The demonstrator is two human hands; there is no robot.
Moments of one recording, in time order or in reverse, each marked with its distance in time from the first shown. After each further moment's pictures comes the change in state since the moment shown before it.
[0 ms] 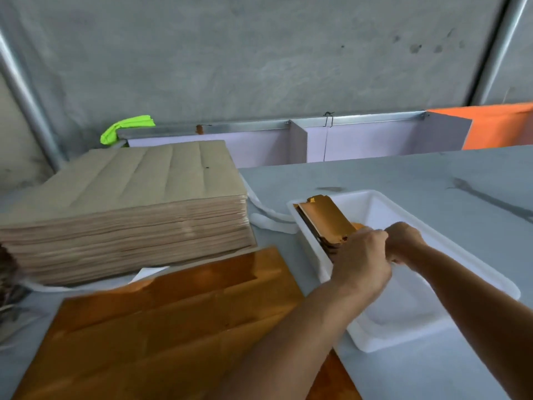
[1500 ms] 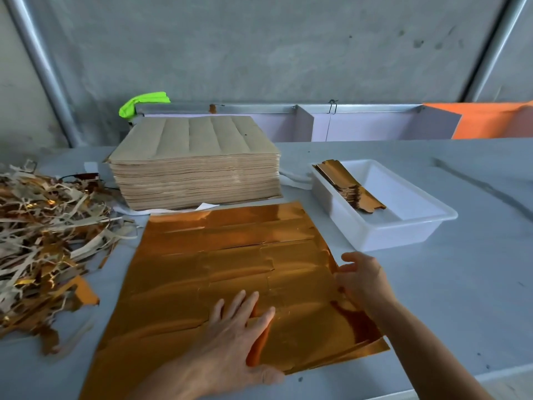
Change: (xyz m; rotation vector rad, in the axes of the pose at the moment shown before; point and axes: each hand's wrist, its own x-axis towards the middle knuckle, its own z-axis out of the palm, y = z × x) left_hand -0.339 -0.101 -0.101 0.446 -0.687 -0.205; right_hand -0.296 -0.016 0.066 0.512 -0.111 0.006
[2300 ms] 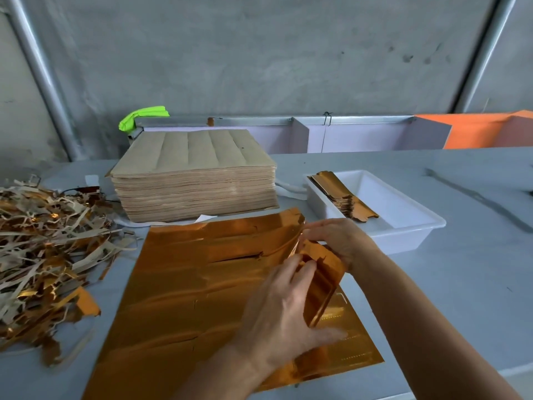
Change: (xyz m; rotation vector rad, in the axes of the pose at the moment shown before) left_hand 0.000 0.086 -0.062 -0.255 0.684 0.104; right_hand -0.001 -0.081 -0.021 0.324 -0.227 -0.048
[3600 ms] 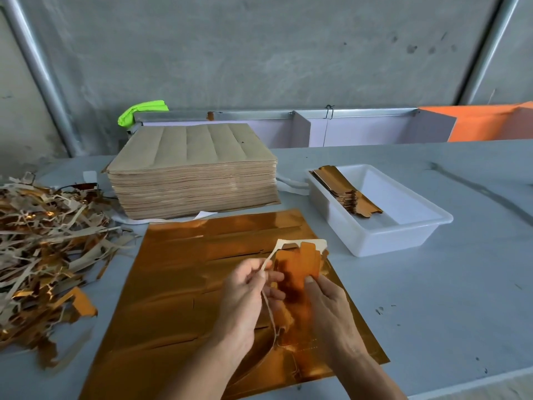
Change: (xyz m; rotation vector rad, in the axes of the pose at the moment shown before) left_hand 0.007 -0.030 -0.003 -1.110 0.276 -0.632; right_hand -0.047 0.089 0.057 0.328 0.103 -0.115
